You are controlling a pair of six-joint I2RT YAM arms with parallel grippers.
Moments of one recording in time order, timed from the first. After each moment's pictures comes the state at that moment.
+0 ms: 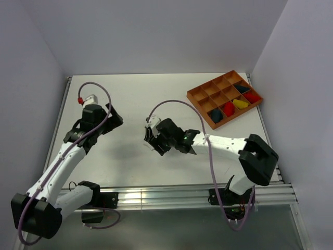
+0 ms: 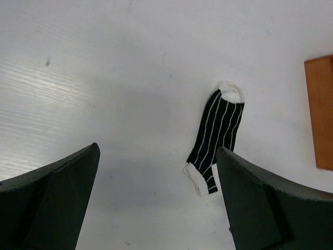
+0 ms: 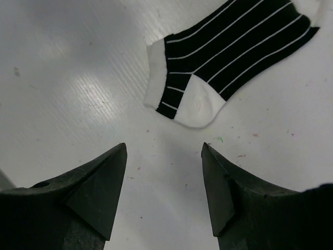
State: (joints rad) left arm -0.32 1.03 0.84 -0.45 -0.17 -0.69; right arm 0.94 1.51 0.94 -0.19 0.03 0.01
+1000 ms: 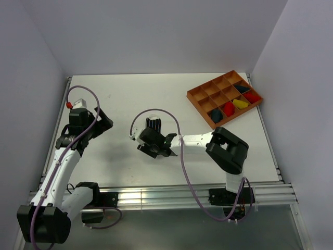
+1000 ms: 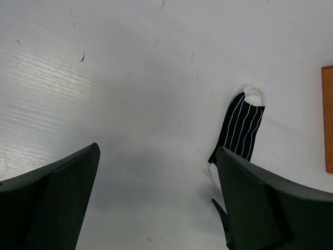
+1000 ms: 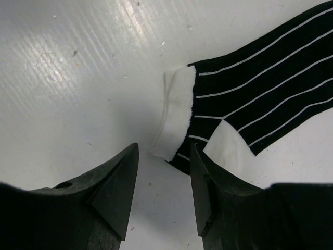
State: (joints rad) left arm -0.07 0.94 0.76 -0.47 -0.01 -0.59; right arm 1.06 1.86 1.09 -0.15 0.16 -0.14
